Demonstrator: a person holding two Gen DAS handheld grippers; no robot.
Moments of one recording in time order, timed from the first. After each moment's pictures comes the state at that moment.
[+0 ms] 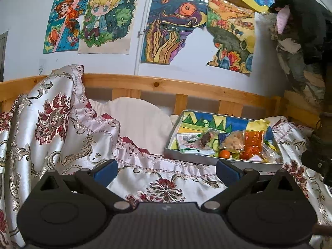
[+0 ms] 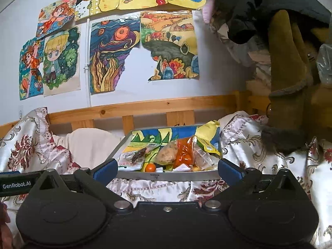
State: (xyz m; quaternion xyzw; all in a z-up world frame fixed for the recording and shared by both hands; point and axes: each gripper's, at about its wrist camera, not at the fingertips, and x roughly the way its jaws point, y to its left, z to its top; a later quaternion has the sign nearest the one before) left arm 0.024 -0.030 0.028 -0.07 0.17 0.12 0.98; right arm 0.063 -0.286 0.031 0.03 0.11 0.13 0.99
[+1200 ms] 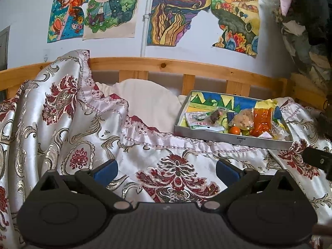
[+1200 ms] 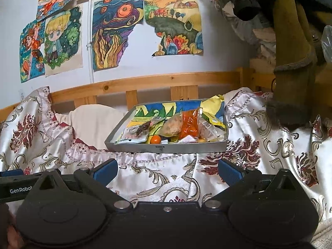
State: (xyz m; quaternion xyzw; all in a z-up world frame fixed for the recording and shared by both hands) left arm 0.016 -0.025 0.000 -0.06 0.20 0.13 0.97; right arm 0.060 -0.274 0.009 0.01 0.17 0.13 0.98
